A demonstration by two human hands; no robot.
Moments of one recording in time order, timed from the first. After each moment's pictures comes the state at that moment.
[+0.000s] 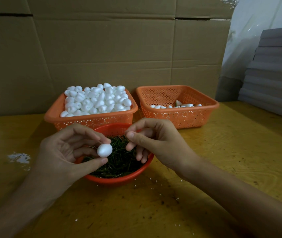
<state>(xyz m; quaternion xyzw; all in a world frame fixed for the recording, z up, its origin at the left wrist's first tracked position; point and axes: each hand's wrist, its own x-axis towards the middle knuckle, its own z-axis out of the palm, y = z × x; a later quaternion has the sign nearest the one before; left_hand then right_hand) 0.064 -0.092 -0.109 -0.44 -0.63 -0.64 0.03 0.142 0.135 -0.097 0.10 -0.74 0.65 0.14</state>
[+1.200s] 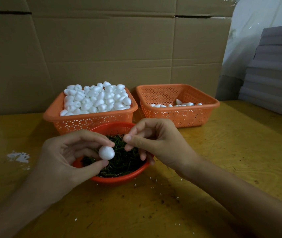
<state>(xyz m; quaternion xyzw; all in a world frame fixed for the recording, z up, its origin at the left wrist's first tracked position) 0.053 -0.099 -0.123 -0.48 -0.68 -0.55 0.08 0.146 0.135 -0.095 0.10 -0.75 0.63 0.14</state>
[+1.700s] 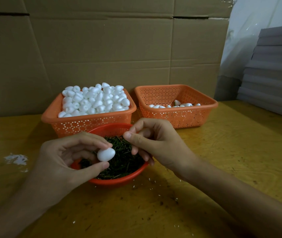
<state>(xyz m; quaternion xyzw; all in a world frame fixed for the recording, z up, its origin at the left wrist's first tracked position) 0.045 -0.103 -0.130 -0.46 -0.70 -0.54 0.06 0.145 0.133 -0.095 0.09 -0.75 0.63 0.15</state>
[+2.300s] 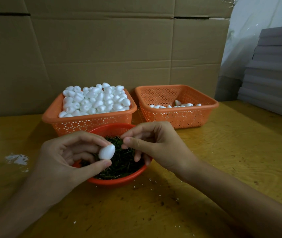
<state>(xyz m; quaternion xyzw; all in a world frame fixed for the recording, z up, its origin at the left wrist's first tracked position) 0.063 -0.092 -0.115 -0.44 -0.67 -0.59 0.08 0.144 0.136 -0.097 0.10 -0.76 0.62 0.15</state>
